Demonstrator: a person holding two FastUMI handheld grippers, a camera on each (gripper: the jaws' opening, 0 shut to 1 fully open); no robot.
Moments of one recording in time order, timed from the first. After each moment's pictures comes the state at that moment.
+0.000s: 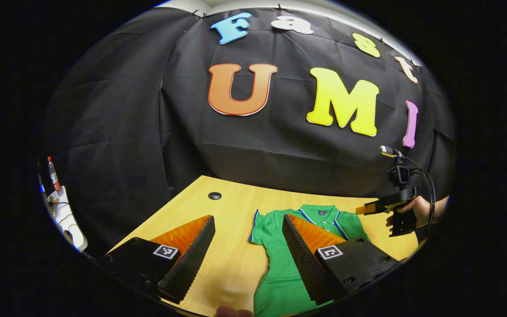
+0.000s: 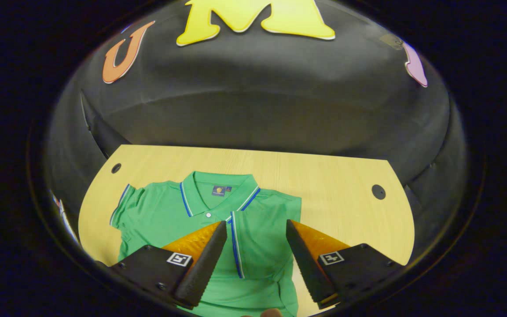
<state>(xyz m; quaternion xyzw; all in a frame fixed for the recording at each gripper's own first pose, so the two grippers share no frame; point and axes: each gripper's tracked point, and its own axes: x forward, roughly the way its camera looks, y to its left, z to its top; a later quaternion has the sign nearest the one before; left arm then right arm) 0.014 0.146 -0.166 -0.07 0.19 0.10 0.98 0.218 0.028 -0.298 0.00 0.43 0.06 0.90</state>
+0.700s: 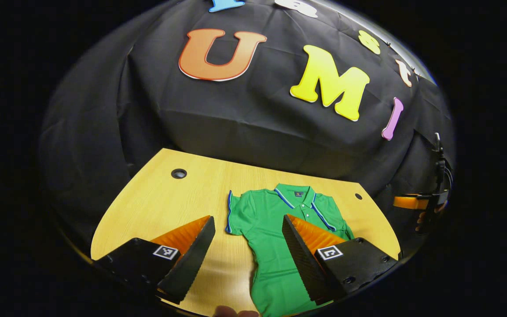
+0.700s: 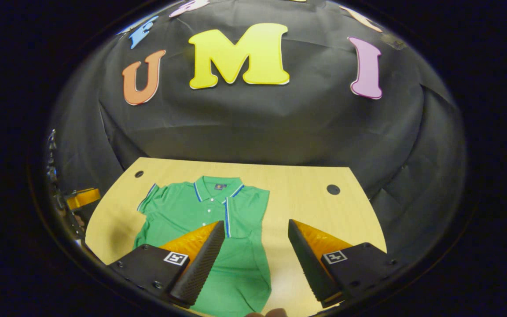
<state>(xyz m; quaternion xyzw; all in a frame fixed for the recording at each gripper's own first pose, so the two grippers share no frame) 0.061 0.146 -0.223 -0.13 0.30 -0.04 0.95 0.073 -0.046 -0.181 0.00 0.36 0.06 0.93</state>
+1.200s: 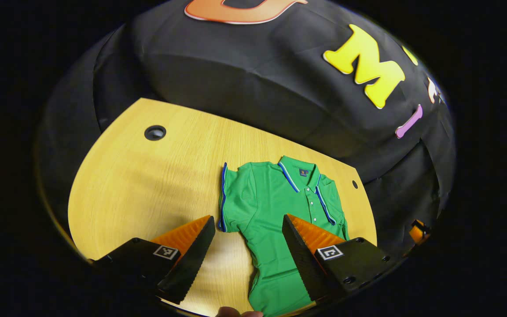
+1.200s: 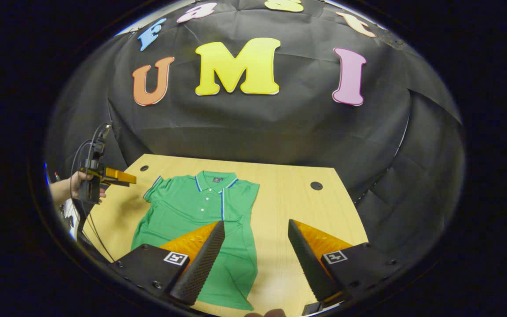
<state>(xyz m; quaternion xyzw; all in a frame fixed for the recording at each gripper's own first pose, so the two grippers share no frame) 0.122 0.149 -0.294 -0.21 0.45 -0.08 0.86 0.006 -0.074 -0.154 -0.01 0.35 0.05 0.93</state>
